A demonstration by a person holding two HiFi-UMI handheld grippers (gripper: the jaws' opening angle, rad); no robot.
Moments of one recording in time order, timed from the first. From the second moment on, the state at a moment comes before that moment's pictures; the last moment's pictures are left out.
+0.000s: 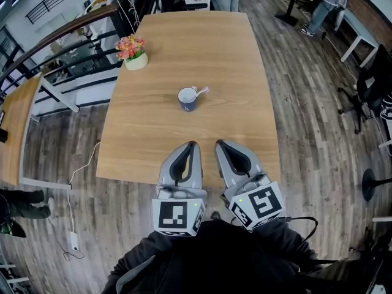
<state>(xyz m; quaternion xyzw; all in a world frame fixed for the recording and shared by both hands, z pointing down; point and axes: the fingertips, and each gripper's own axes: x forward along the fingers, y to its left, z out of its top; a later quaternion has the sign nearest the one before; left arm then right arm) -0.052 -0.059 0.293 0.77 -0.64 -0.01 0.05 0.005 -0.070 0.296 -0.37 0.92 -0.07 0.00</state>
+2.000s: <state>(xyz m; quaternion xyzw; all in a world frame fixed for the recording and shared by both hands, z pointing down) -0.113 -0.279 0.406 0.78 -0.61 0.08 0.16 -0.069 -0.280 0.433 -0.39 0.89 -0.22 -0.07</state>
